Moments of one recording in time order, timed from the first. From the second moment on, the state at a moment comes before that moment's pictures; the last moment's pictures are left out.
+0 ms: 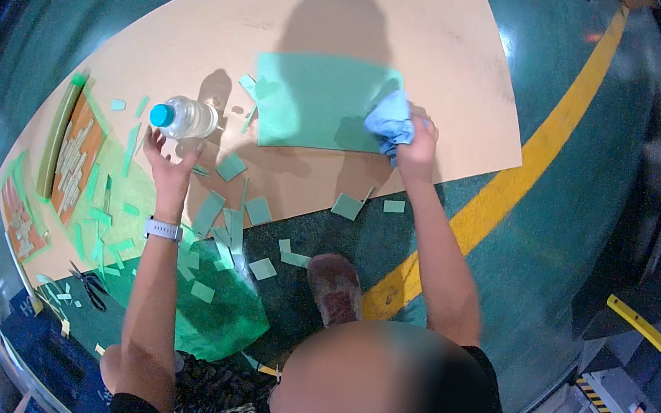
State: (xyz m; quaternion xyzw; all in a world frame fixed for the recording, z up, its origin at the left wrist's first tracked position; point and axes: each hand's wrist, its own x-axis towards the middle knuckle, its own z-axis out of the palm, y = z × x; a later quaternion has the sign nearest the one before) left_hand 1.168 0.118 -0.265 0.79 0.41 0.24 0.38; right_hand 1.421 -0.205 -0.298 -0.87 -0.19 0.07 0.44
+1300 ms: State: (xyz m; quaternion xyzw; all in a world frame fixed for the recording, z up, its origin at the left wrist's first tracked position) left_hand 1.247 0.081 -0.137 0.99 0.09 -0.08 -0.03; right_hand 1.334 -0.112 -0.243 -0.38 0.13 0.45 0.80
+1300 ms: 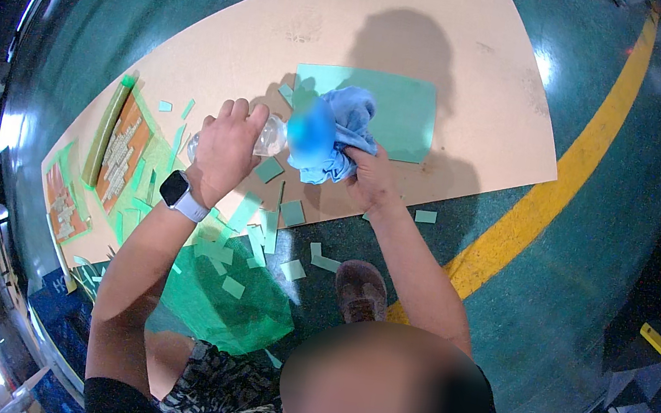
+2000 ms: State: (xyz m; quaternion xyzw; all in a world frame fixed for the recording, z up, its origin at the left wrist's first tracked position) left_hand 1.235 0.112 -0.214 0.84 0.39 0.17 0.34; right_hand 1.396 -0.154 -0.240 -0.57 0.04 0.24 0.78
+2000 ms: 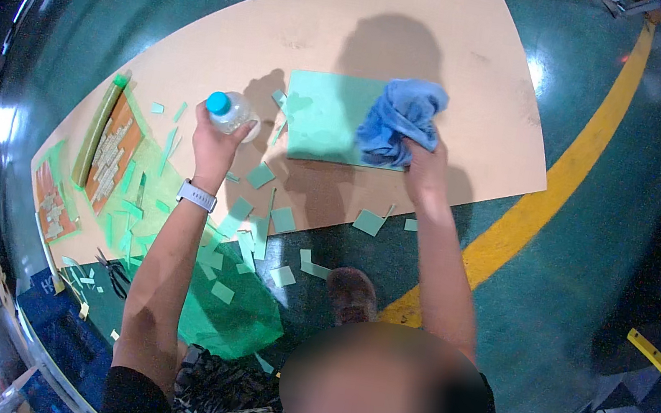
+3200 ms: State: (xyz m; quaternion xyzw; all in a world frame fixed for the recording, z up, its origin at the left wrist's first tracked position) left_hand 1.198 0.027 -0.275 0.96 0.17 0.00 0.24; right_hand 1.388 -0.044 -0.309 -0.81 -0.51 -0.02 0.28
